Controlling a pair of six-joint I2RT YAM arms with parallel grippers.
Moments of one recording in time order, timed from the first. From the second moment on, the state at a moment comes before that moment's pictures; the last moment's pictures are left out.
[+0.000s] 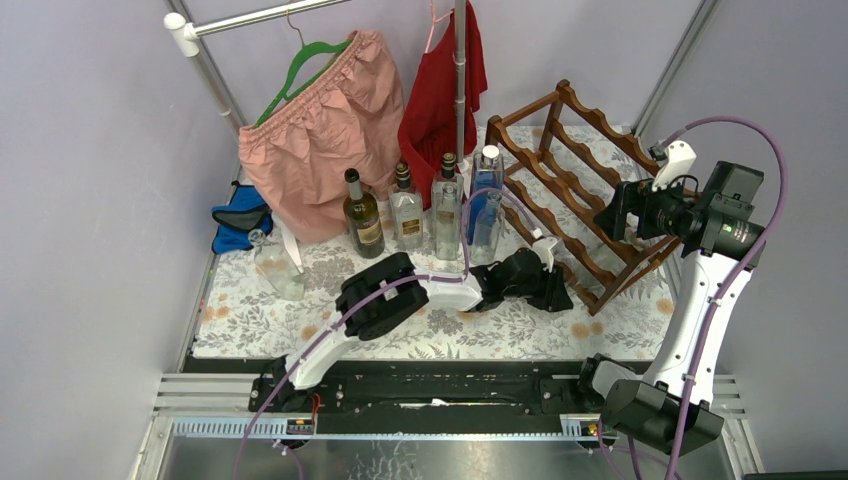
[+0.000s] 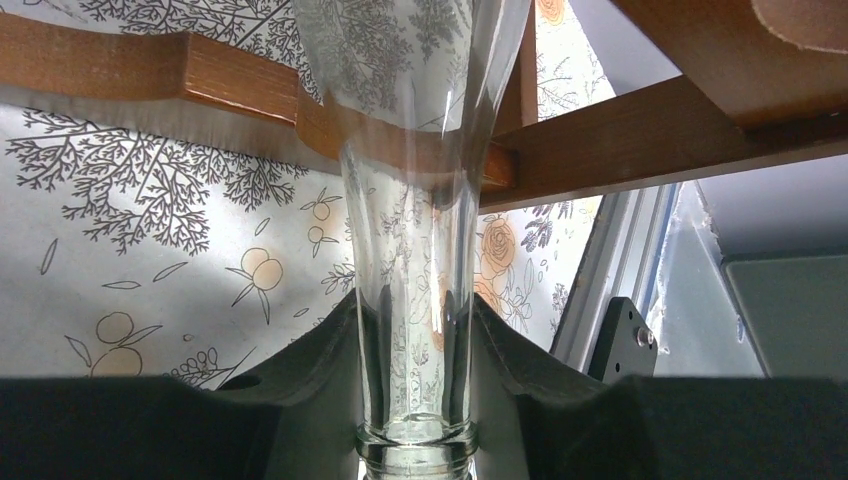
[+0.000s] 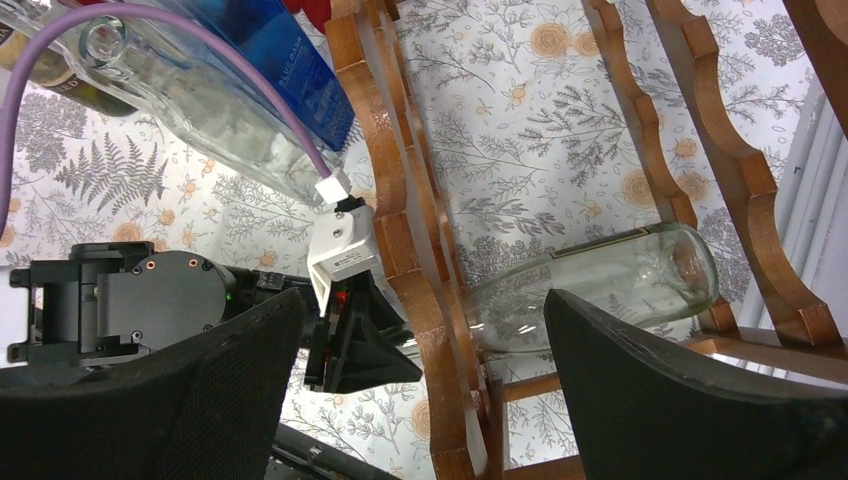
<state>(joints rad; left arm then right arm) -1.09 2.33 1.51 0.41 0.22 -0.75 -0.46 1.09 1.37 -1.07 -0.73 -0.42</state>
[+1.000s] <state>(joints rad) -1.07 2.41 1.43 0.76 0.31 -1.03 -0.46 1.09 1.34 -1.06 -0.76 -0.42</state>
